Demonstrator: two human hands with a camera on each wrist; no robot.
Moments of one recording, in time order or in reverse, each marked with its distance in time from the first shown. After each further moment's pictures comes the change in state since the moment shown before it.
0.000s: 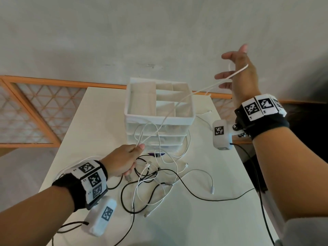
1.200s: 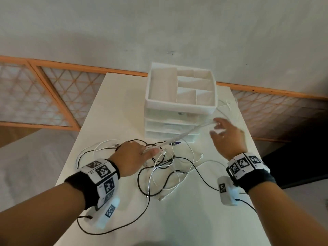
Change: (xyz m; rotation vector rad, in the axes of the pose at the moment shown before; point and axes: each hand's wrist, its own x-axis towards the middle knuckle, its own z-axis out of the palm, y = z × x) left_hand -0.027 -0.030 -0.002 0.601 0.170 0.166; right_hand -0.128 0.124 0.019 -0.741 -0.295 0.099
